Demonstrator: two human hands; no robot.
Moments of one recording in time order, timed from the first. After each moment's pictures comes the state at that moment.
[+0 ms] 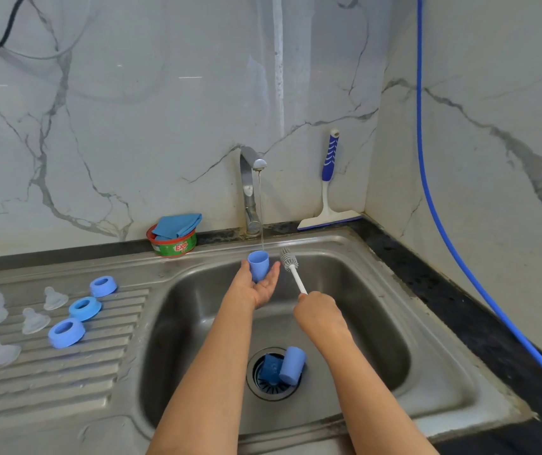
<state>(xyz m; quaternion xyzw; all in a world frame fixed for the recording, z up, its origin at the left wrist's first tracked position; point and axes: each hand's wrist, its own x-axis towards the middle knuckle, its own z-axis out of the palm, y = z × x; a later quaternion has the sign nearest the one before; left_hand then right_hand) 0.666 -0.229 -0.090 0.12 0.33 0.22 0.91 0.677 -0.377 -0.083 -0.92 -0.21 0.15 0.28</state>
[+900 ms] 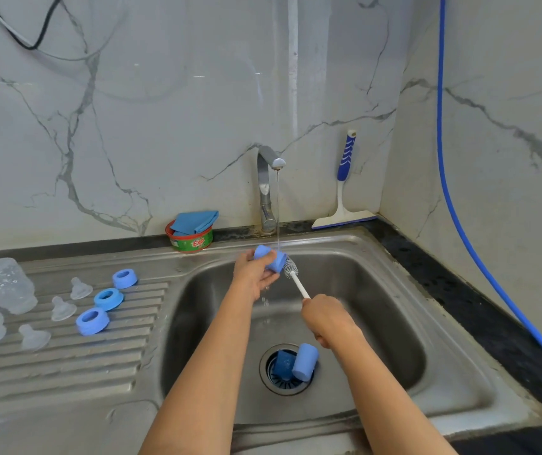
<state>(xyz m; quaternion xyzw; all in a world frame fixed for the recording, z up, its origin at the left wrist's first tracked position) 0.644 -0.219 -0.076 0.46 0.35 0.27 0.77 0.663 -0.377 -0.074 -0.90 -0.22 0.24 0.29</state>
